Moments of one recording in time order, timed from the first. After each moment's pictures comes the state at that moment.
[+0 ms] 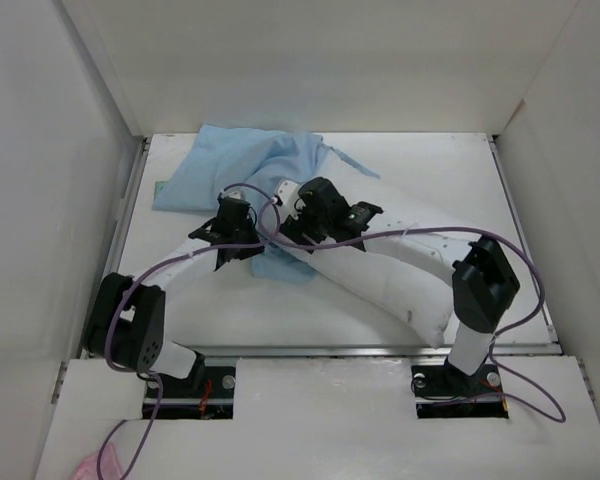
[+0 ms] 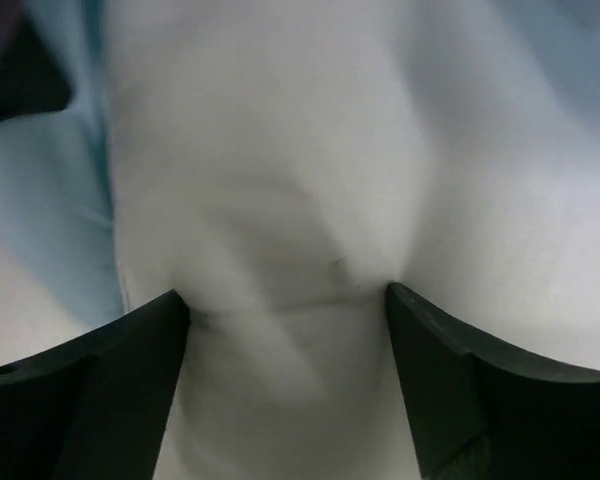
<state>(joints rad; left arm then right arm) -0.39 1.40 0.80 -0.26 -0.03 -0.66 0.83 1.77 1.42 -0.40 0.09 -0.31</state>
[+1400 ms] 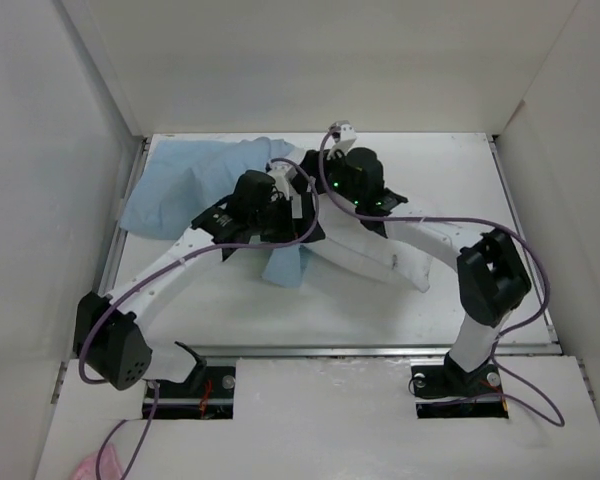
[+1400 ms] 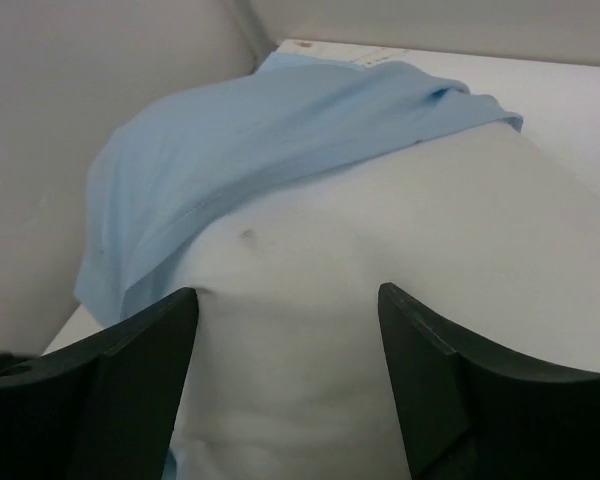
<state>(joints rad) -0.61 1.35 1.13 -0.45 0.29 -0.53 0.64 1.79 1.31 0.37 -0.07 0.43</state>
